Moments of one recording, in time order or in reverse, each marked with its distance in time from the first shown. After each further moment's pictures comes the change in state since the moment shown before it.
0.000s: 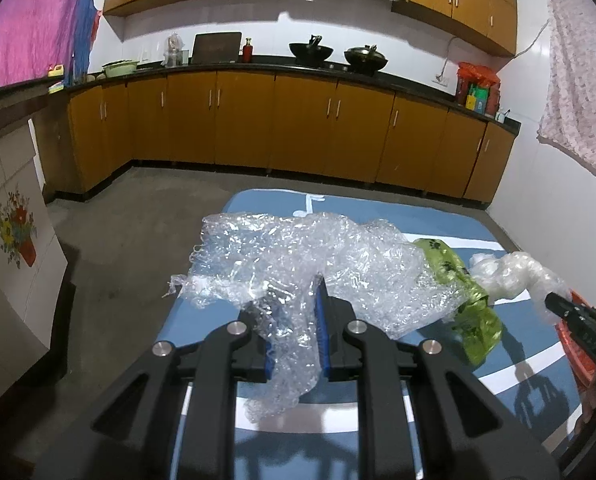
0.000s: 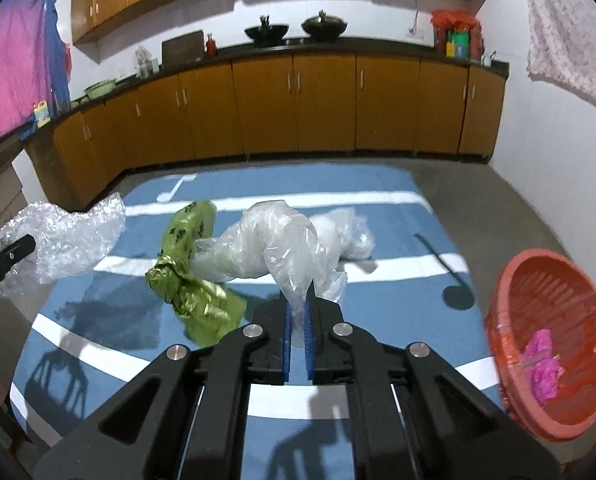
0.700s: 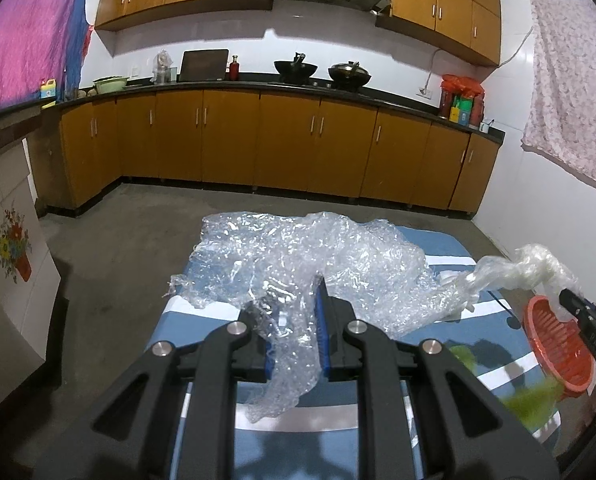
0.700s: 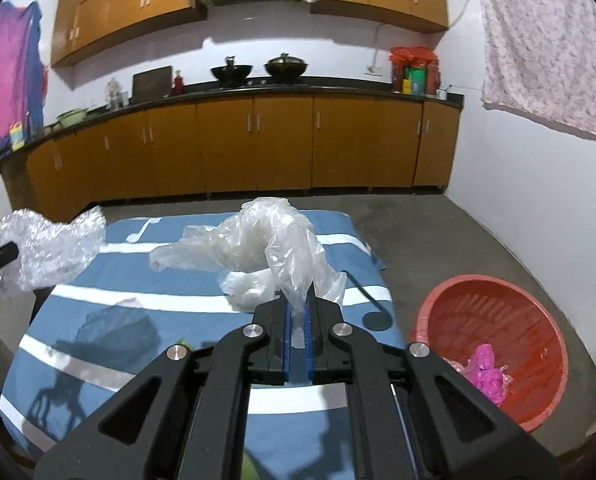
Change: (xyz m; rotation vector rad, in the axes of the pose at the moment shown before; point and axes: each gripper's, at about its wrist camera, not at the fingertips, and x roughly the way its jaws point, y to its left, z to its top) left arm -0.032 -0.024 0.014 0.017 -0.050 -0.039; right arm -0.049 -0.031 0.004 0.019 -0.125 -0.140
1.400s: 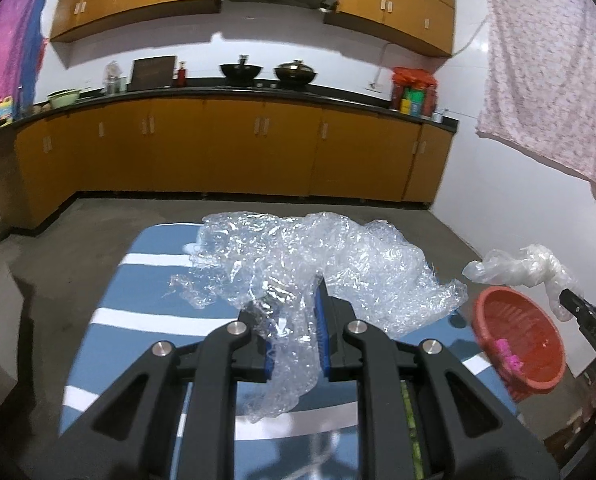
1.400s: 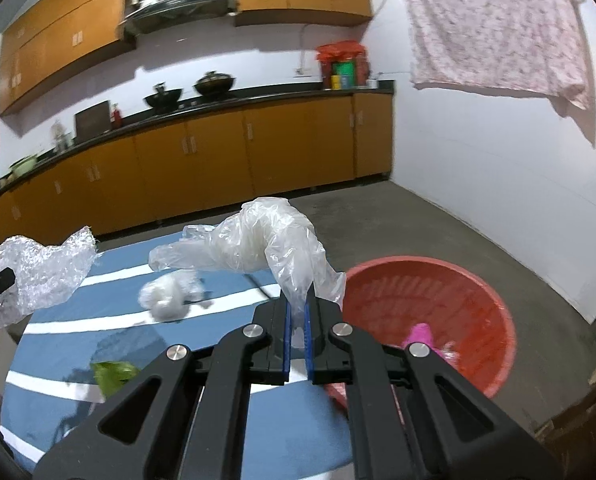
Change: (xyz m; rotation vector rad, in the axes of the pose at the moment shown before) left arm 0.006 -0.088 0.007 0.080 -0.001 -0.162; right arm -0.030 -0.095 -0.009 0.182 -0.034 -0.166
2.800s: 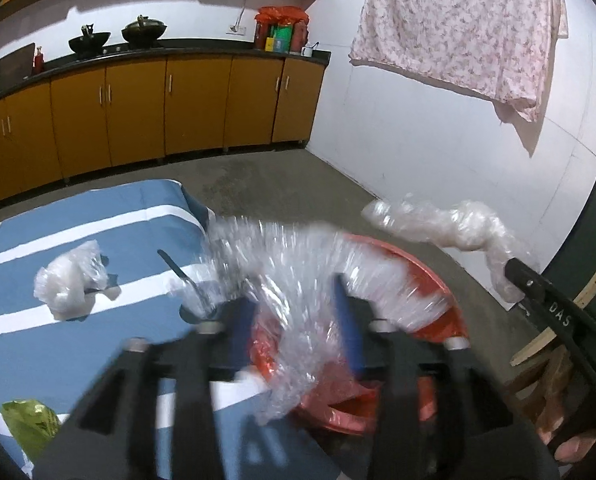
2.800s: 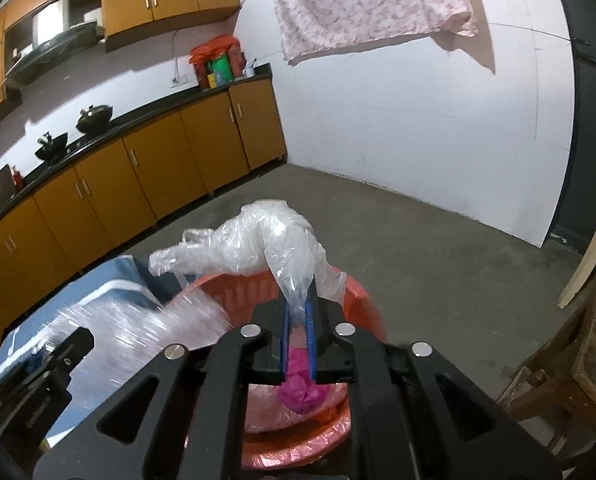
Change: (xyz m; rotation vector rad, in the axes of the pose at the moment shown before) left arm 0.104 -0.281 -0.038 0.171 0.187 -0.373; right arm 0.018 -0.149 -0.005 0.269 0.043 -0.258
